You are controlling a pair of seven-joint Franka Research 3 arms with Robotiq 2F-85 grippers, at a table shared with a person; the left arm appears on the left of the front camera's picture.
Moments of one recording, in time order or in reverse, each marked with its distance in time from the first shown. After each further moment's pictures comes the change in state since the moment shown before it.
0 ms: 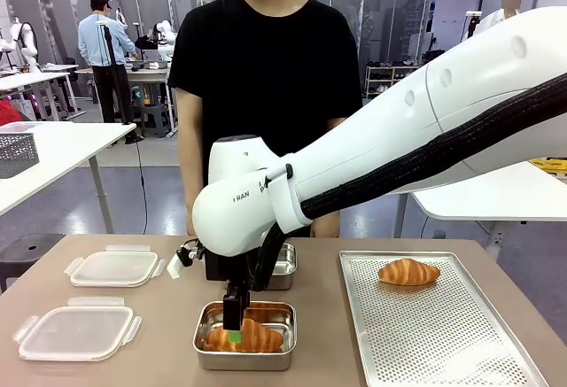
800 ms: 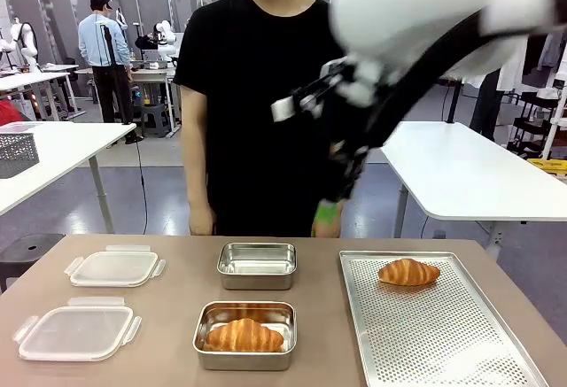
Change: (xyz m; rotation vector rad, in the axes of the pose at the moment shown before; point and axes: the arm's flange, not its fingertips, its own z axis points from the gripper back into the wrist) left arm 0.000 0.000 0.000 0.001 0.000 0.001; right arm -0.214 0.055 0.263 -0.071 -0.269 -0.439
